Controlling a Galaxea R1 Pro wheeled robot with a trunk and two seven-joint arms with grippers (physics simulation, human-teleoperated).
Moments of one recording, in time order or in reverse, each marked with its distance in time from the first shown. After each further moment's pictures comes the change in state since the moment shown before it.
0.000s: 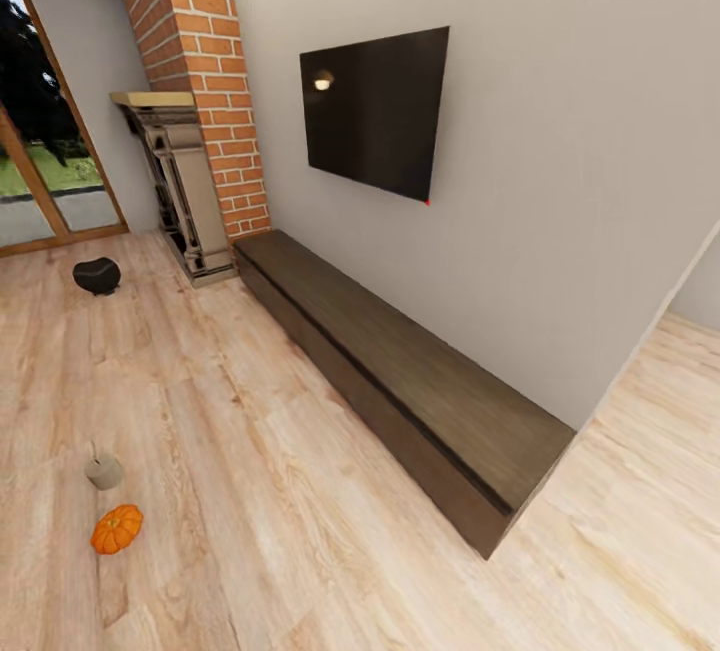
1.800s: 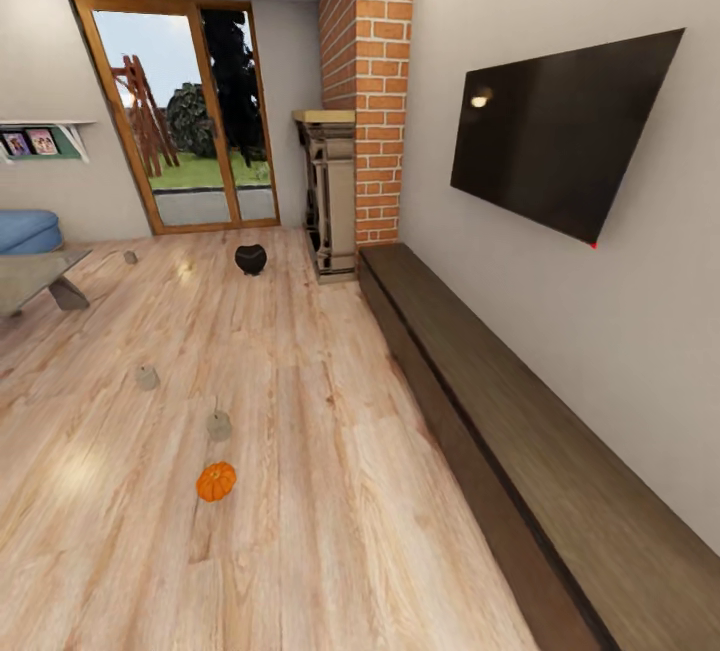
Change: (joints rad) left arm 0.000 0.000 0.002 0.000 0.002 0.000 0.000; right arm 0.000 -0.004 0.001 0.001 0.000 0.001 0.000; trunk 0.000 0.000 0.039
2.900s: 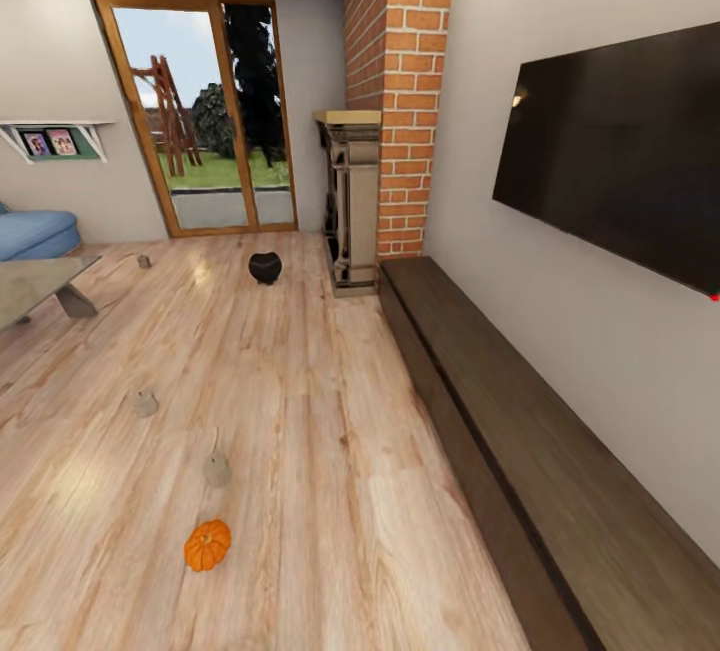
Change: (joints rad) left arm 0.000 0.000 -0.001 0.000 -0.002 0.000 -0.001; right arm 0.000 -0.001 0.000 -0.003 0.003 0.000 0.000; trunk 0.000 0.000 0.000
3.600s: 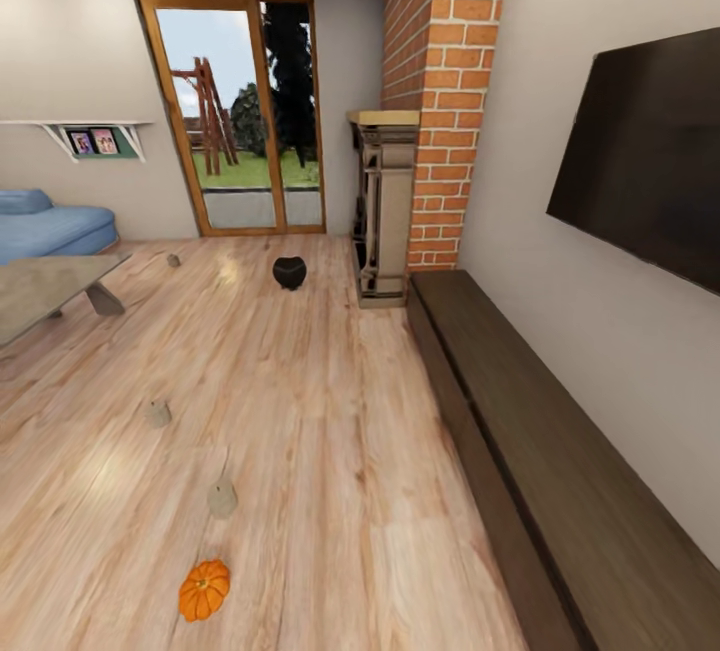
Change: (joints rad) left arm 0.000 0.000 0.000 0.000 0.000 0.000 0.001; right arm 0.000 0.000 0.000 0.001 0.000 0.000 -0.001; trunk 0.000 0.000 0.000
